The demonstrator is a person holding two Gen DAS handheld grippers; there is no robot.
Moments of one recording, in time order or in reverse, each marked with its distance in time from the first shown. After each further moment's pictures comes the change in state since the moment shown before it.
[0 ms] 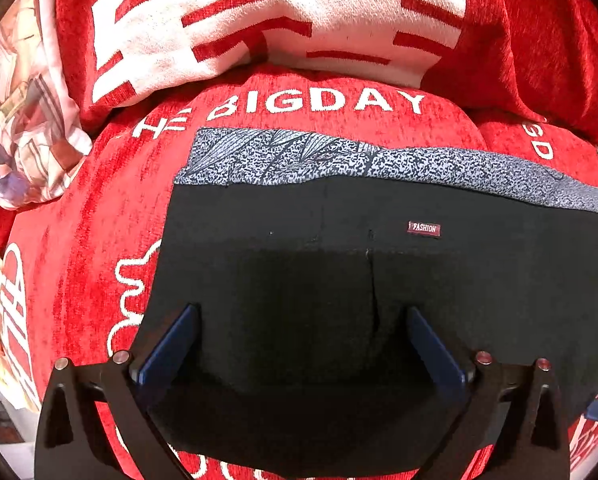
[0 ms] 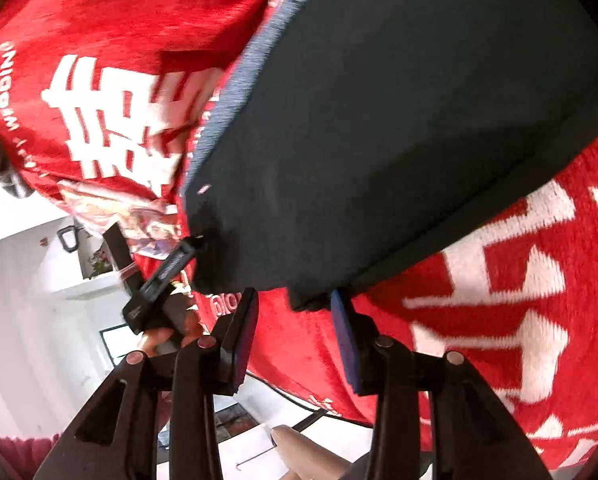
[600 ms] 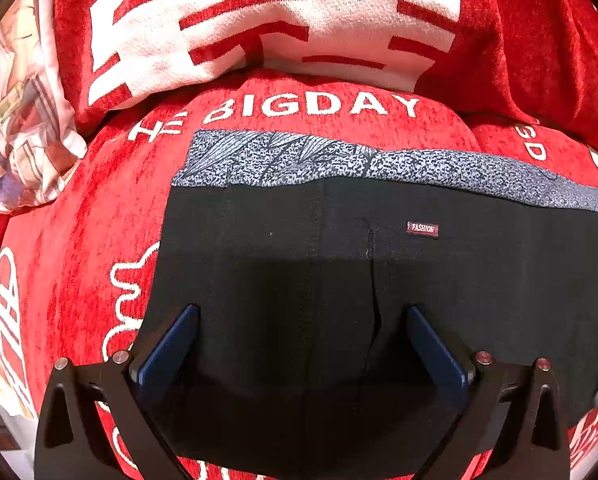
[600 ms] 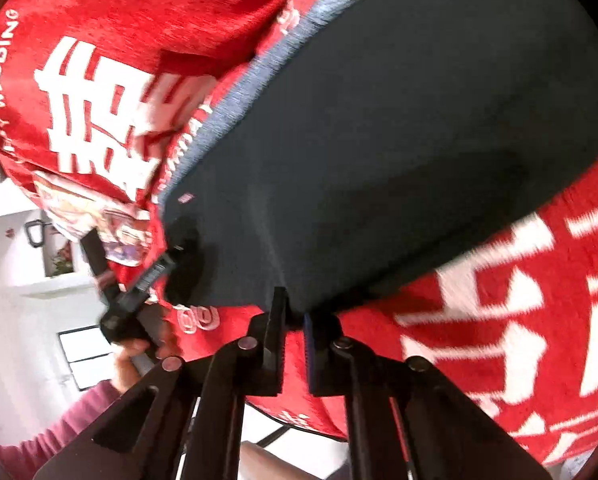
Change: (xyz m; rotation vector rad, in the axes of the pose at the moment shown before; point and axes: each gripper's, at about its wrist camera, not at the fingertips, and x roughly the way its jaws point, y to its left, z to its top) left arm -0.005 -0.001 -0.003 0.003 -0.024 -0.017; right arm 0.009 0.013 -0.002 -0.039 -0.053 -0.172
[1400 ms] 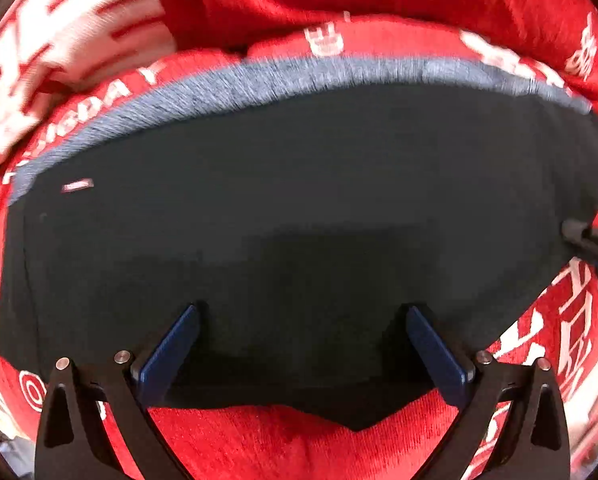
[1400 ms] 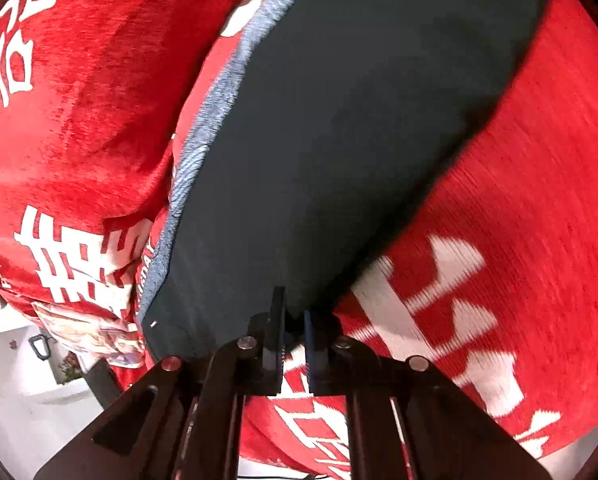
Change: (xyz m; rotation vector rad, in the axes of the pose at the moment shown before) left arm -0.023 -0.184 -0.044 0.227 0.102 -0.147; right arm -0.090 -0.108 0.037 0.290 -0.239 -0.007
